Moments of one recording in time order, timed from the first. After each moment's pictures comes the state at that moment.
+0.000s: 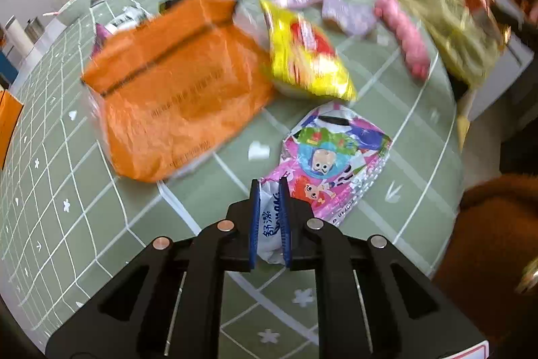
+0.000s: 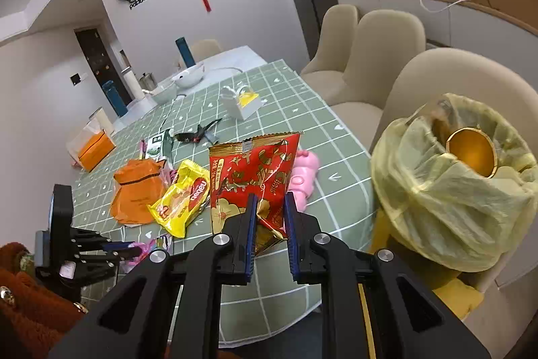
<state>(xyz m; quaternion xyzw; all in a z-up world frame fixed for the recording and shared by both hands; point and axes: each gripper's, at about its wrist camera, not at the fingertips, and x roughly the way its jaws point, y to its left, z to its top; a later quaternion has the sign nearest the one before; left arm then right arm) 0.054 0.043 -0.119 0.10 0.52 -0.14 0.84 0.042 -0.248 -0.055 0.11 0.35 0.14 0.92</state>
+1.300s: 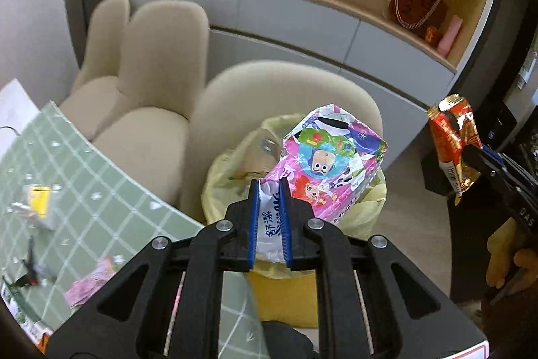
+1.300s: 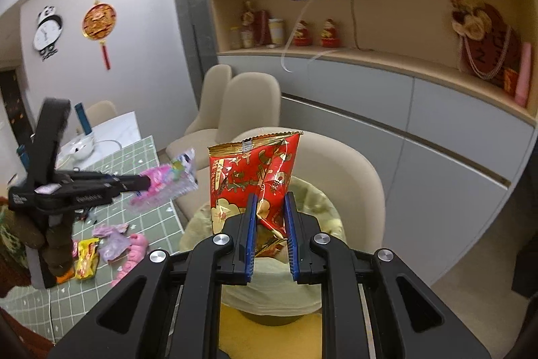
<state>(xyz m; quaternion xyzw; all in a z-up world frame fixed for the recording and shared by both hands) 0.198 -0.276 -0.005 0.09 0.41 -0.38 0.82 0.009 -0.440 0.019 0.11 0.28 -0.11 0.95</state>
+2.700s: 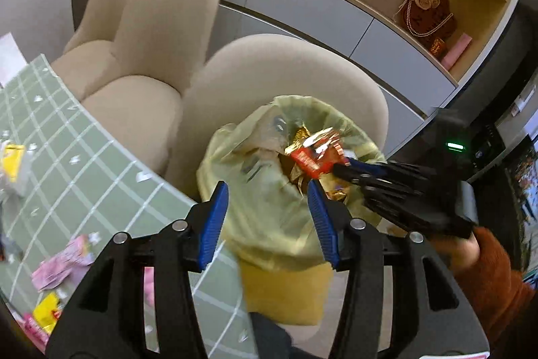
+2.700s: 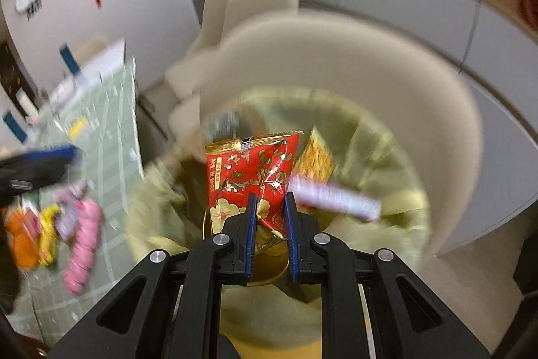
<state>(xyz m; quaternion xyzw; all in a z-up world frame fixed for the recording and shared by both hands) 0.210 -0.234 -0.033 0.03 0.45 -0.38 0.81 0.157 -0.441 -0.119 0.10 0.48 -0.04 0.87</state>
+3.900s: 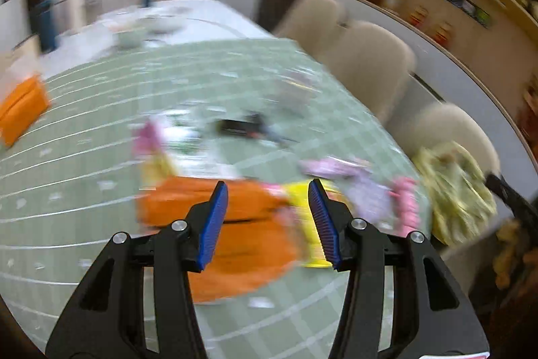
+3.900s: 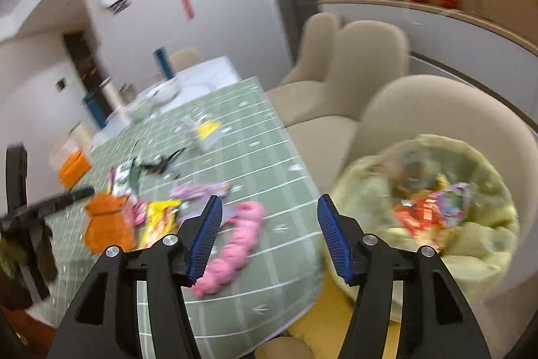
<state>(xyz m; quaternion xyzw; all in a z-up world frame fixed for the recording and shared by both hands) 0.124 0.091 -0.031 -0.07 0.40 -0.04 0.91 0.108 -0.277 -0.038 0.09 0.35 0.13 0.92</state>
